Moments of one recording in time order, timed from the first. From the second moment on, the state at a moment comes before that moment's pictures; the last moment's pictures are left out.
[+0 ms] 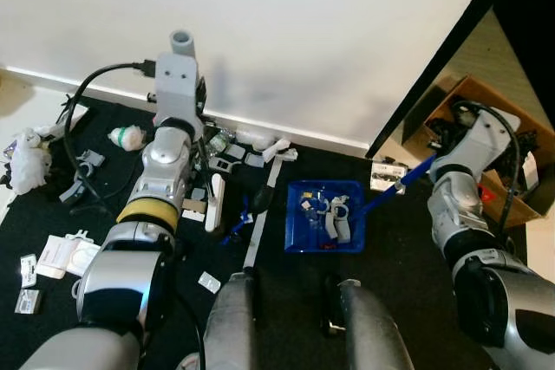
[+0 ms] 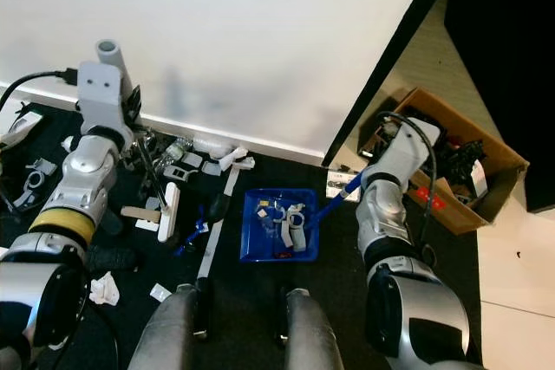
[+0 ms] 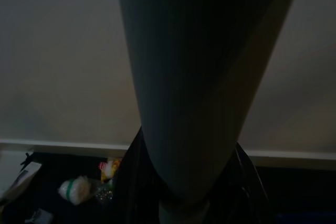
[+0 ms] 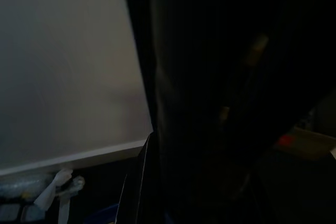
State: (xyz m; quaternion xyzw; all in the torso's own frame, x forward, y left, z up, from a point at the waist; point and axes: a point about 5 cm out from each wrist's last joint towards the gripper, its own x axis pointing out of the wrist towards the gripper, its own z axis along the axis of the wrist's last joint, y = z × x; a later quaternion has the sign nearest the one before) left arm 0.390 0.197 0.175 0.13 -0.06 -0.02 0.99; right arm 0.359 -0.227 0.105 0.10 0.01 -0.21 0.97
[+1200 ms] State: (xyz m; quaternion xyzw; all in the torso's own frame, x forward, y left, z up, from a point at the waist) left arm 0.399 0.032 0.219 -0.06 -0.09 -0.18 0.98; right arm 0.364 -0.205 0.113 0.09 -0.02 -0.17 0.98
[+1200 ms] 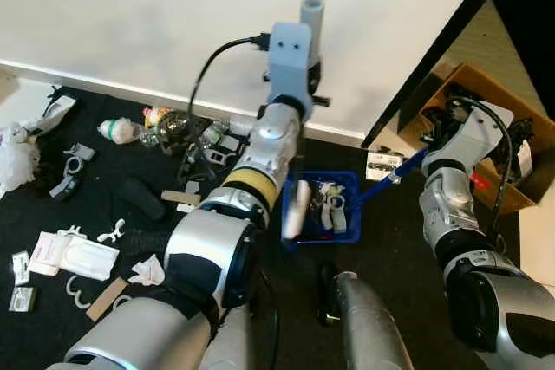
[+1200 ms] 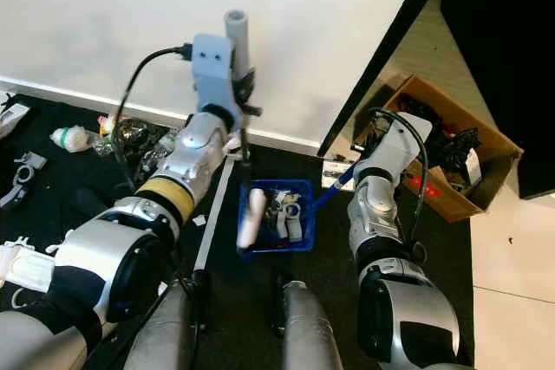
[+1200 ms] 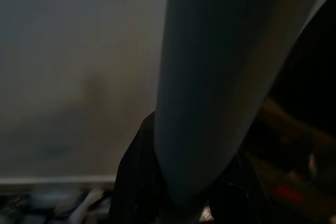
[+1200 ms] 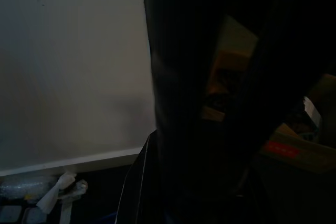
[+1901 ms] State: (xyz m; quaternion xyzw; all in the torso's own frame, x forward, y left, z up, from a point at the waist) left arm 0.414 0.098 0.258 0.12 -0.10 -0.26 0.95; right arm 0.366 -0.203 0.116 0.09 -0.02 -0.16 0.98
